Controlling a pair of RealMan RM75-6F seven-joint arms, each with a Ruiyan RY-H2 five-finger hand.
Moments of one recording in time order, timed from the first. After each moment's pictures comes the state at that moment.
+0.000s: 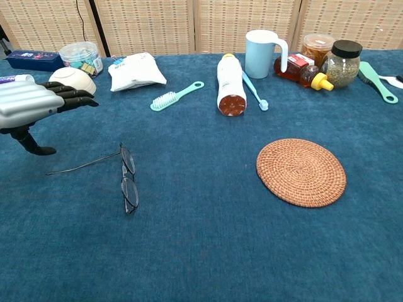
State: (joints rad) left arm -0.65 -1.44 0.00 -1.28 1.39 0.94 0.32; right arm -0.02 -1.10 0.01 -1.68 -1.55 1.52 -0.06
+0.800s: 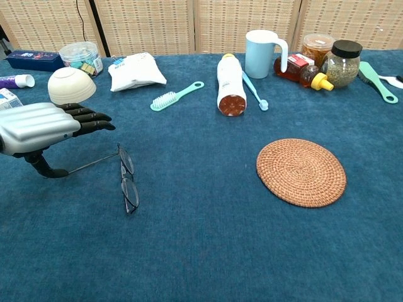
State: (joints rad) left arm -0.65 -1.47 0.04 -1.31 1.46 0.93 0.34; right arm -0.03 -1.09 0.01 -1.69 -1.55 1.53 -0.06
